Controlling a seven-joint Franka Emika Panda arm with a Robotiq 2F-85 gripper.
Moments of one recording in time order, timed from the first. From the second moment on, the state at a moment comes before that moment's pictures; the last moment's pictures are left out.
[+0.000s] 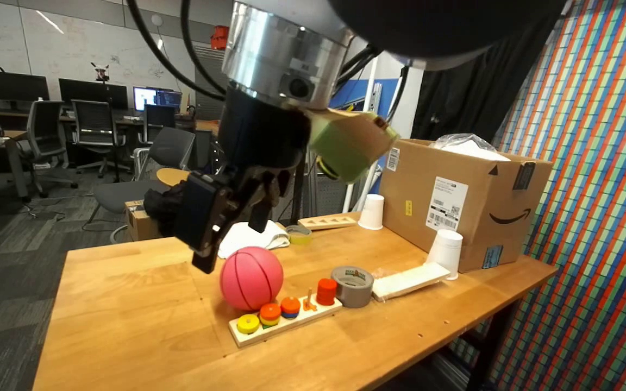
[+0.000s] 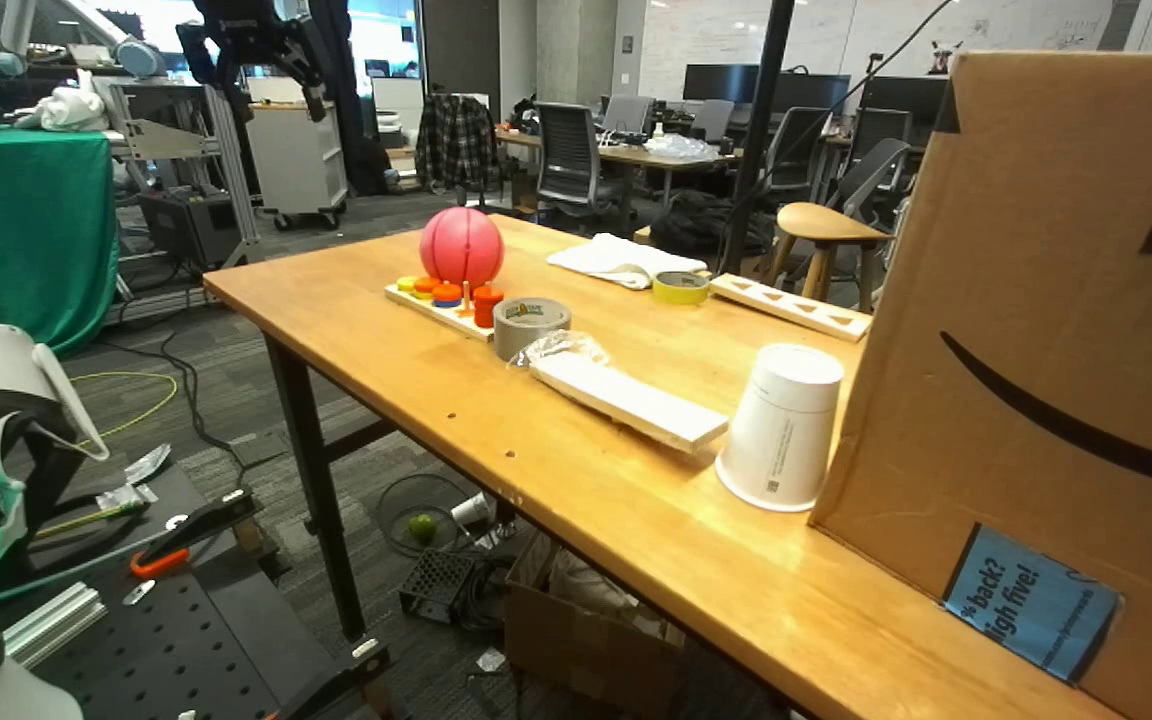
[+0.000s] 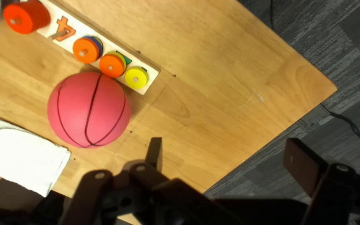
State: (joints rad) arm 0.32 -0.31 0.39 -2.33 0.01 2.33 0.04
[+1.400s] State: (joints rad) arm 0.33 0.31 0.33 -1.80 0.03 2.15 0.13
